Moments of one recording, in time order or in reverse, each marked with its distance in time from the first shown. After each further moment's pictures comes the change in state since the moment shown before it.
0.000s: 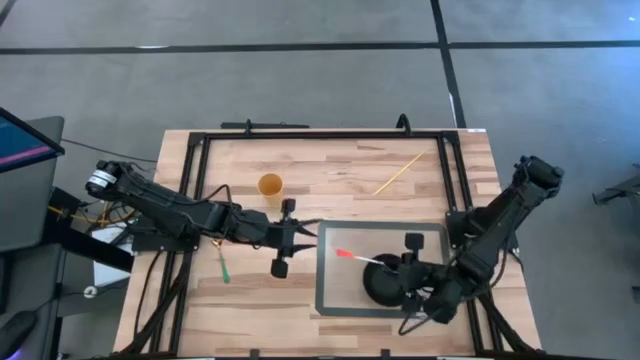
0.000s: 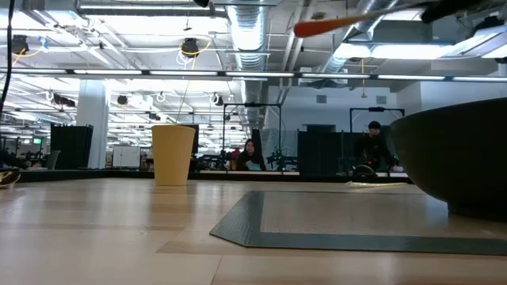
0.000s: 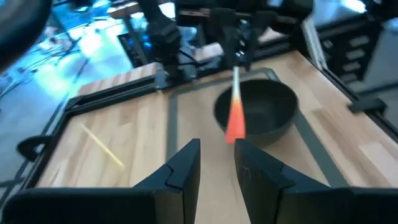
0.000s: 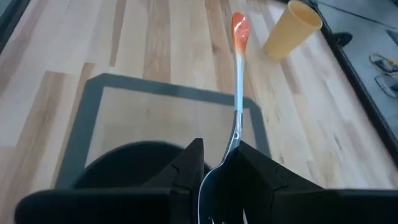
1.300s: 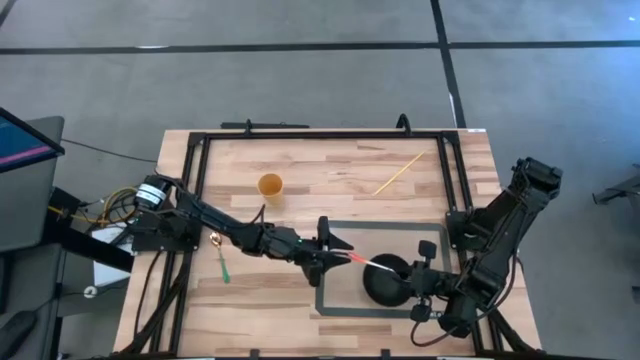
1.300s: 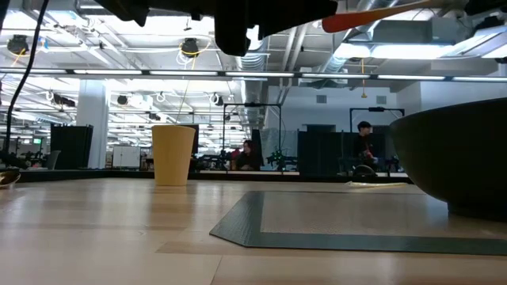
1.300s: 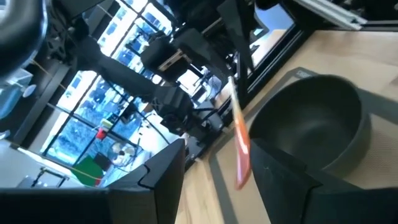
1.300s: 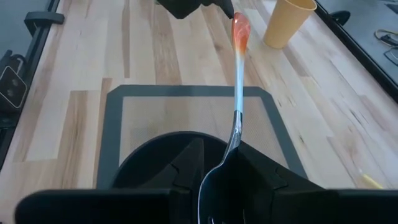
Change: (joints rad) left arm 0.012 0.424 0.000 0.701 0.034 0.654; right arm 0.127 0.021 -0.002 -0.073 0.085 0.323
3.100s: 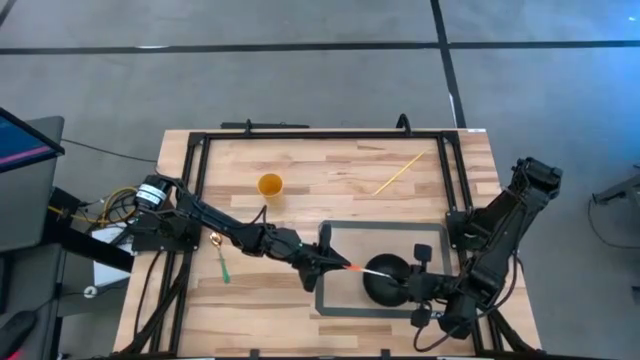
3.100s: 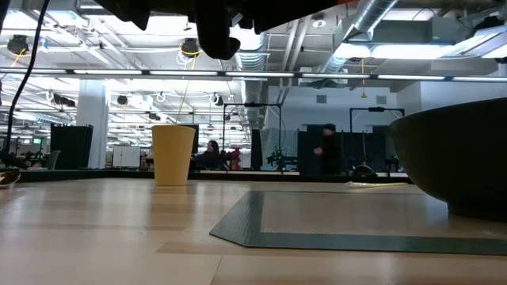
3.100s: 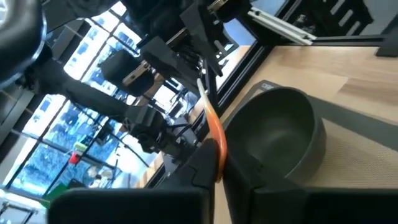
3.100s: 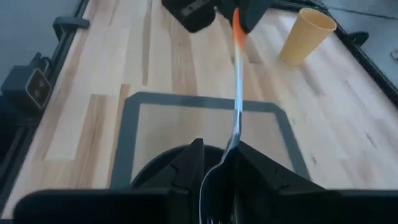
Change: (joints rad) left arm 0.000 0.001 0.000 -0.044 0.135 0.020; right arm -0.015 -0.001 0.001 0.106 -0.024 -0.151
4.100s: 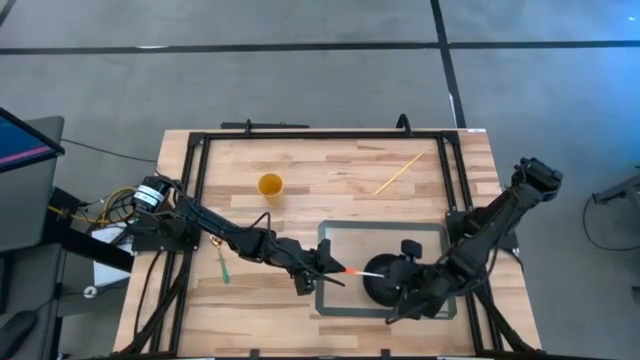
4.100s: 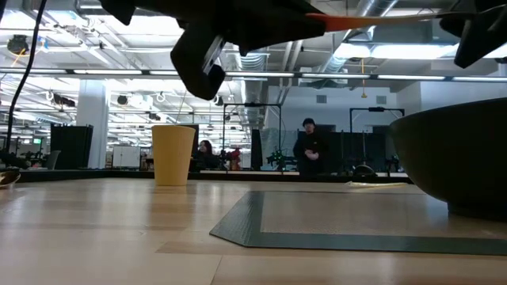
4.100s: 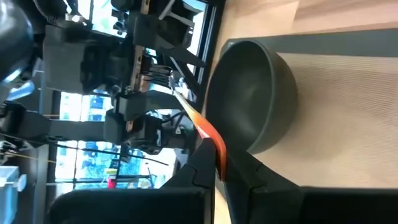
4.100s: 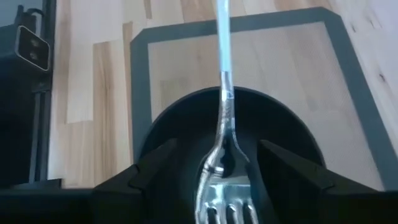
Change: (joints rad) left arm -0.048 -0.003 0.005 -0.195 -0.069 0.384; right arm -0.214 0.002 -0.002 -0.029 -0.423 0.098
